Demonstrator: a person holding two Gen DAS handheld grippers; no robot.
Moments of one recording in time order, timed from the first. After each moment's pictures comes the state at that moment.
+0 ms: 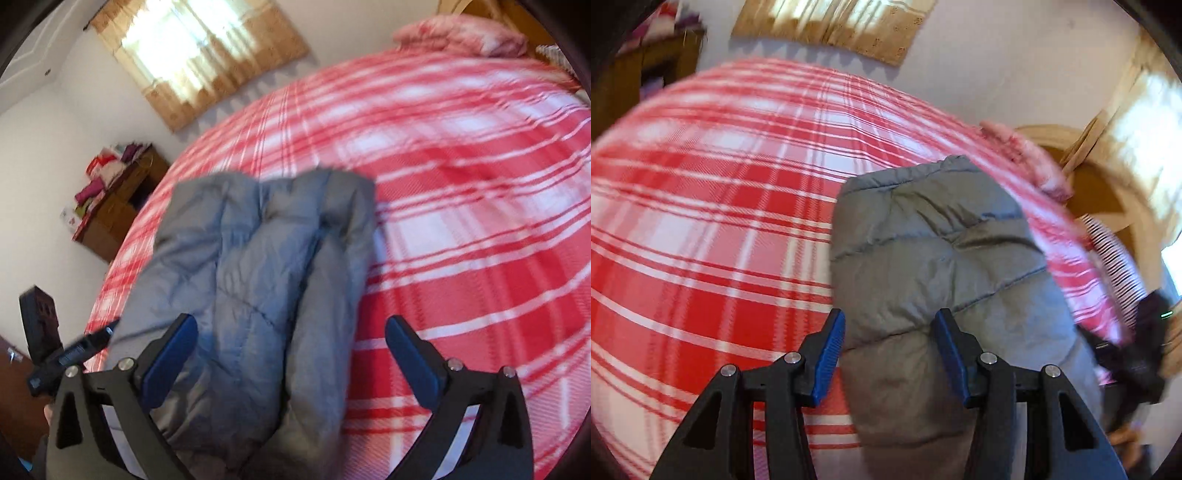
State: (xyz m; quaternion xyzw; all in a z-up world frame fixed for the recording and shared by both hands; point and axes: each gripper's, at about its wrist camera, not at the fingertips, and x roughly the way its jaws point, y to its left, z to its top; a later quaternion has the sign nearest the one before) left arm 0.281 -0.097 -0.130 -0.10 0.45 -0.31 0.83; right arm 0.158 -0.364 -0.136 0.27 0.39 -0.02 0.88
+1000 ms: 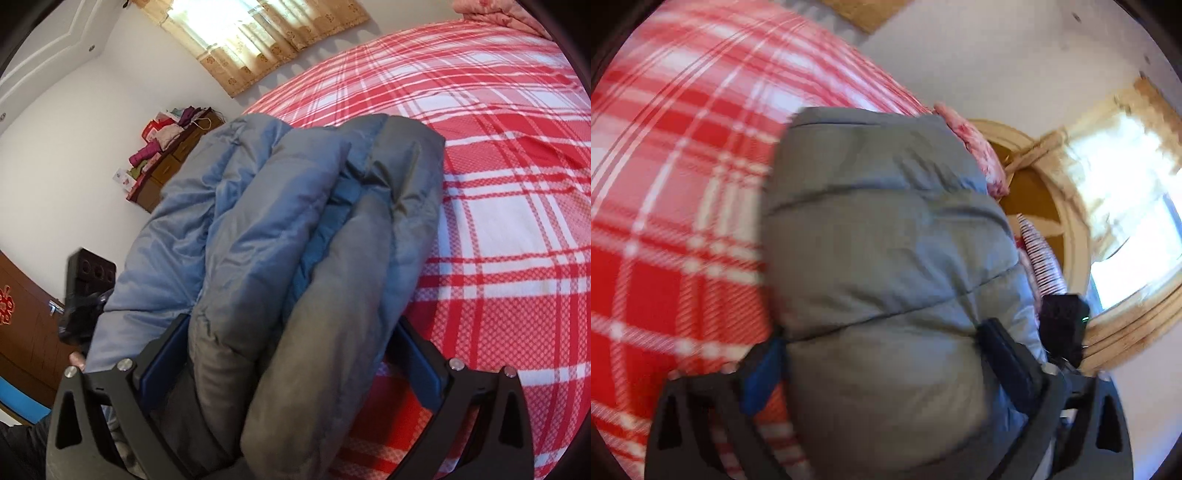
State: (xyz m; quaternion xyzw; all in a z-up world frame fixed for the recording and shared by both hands) left arm 0.293 -0.130 -0.151 -0.19 0.49 -0.42 0.74; right arm 0.184 -0.369 -0.166 0.27 0.39 0.14 0.87
